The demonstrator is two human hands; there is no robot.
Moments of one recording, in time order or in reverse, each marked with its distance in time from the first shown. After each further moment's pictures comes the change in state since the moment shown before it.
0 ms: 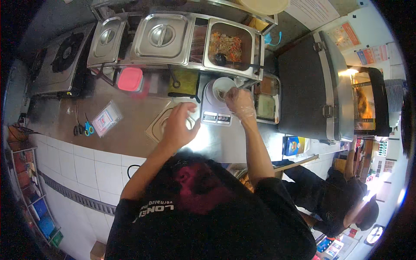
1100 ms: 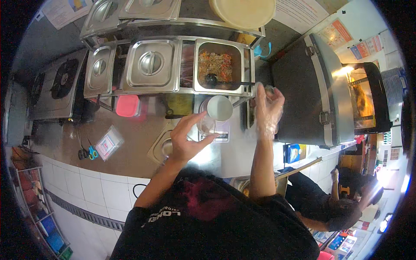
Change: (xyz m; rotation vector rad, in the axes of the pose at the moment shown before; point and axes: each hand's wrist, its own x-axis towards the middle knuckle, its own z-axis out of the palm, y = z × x) left_hand 0.047 0.047 0.010 -0.132 0.252 0.376; right_hand 0.001 0.000 -0.085 0.734 0.699 0.301
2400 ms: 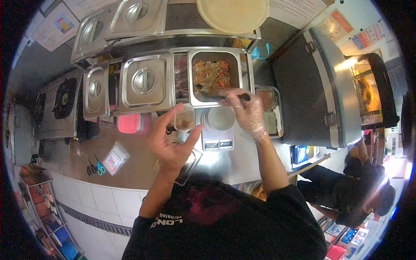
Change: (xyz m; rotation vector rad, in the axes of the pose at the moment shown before) left_hand 0.058 0.015 -0.021 -0.124 0.189 -0.120; right_hand 0.015 -0.011 0.031 0.157 -0.697 -0.433
